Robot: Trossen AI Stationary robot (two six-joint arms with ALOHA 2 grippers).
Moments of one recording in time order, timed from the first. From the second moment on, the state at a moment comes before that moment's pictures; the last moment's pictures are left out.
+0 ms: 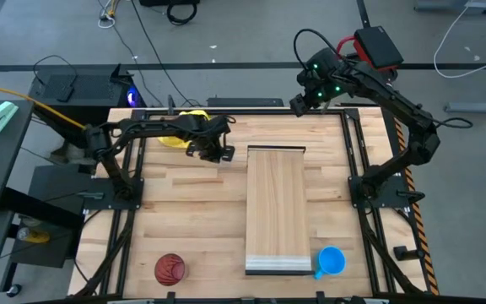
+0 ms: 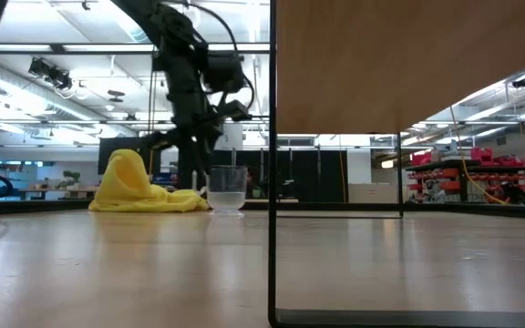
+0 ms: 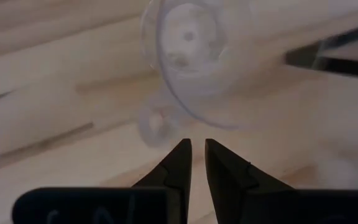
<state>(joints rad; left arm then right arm) 0.41 1.77 1.22 -0.75 0.19 -0.91 -0.71 1.46 1.65 -1.16 -0.25 0.26</state>
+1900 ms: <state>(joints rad) 0.56 1.85 1.42 -0.84 0.08 -0.88 -0.71 1.46 1.67 -1.24 -0.24 0.20</state>
